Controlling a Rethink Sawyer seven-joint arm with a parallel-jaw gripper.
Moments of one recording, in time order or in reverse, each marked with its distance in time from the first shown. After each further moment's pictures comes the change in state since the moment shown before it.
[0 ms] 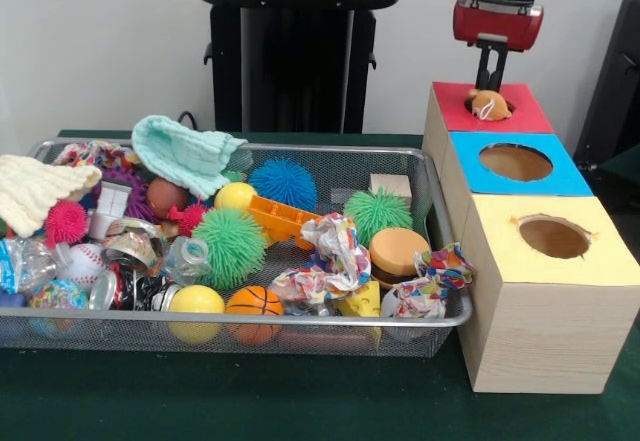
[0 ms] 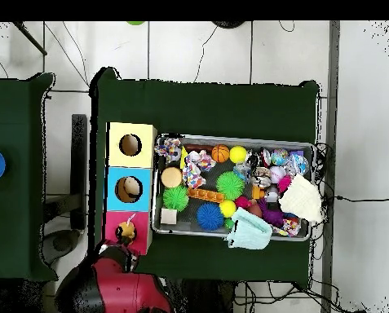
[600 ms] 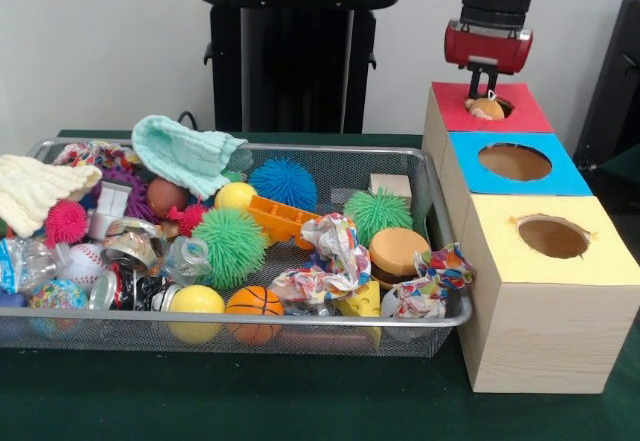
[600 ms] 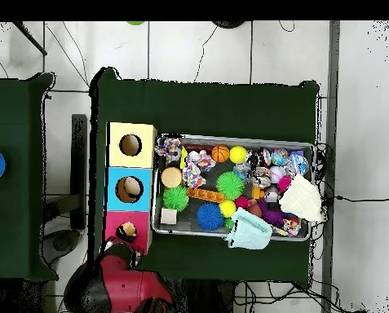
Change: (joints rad) arm -0.012 0.094 0.011 0.000 0.001 -0.134 0.000
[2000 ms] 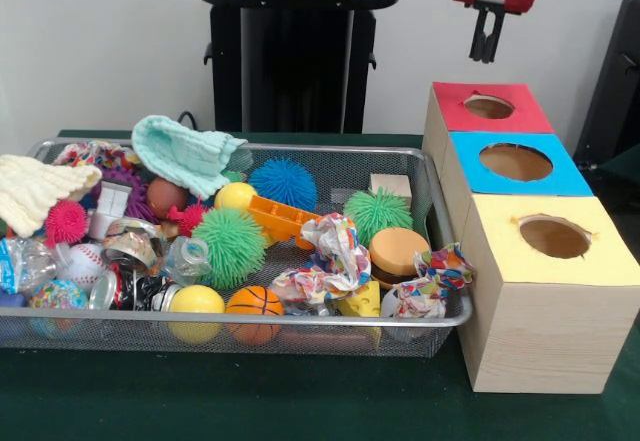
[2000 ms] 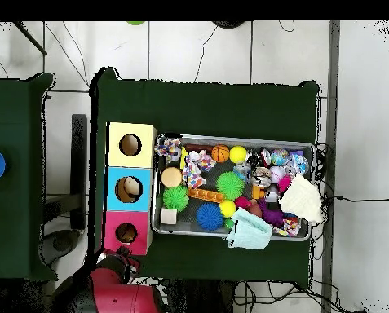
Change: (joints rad) arm 0.062 -0.212 -0.092 0.002 0.009 0.319 0.000
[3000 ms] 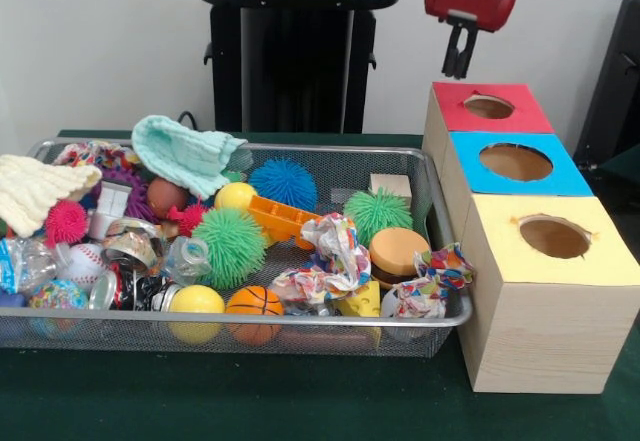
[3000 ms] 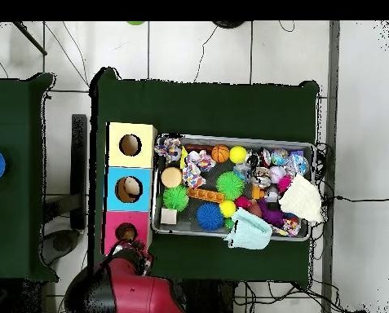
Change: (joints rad) arm -0.054 0.080 -0.023 -0.018 0.000 -0.042 0.000
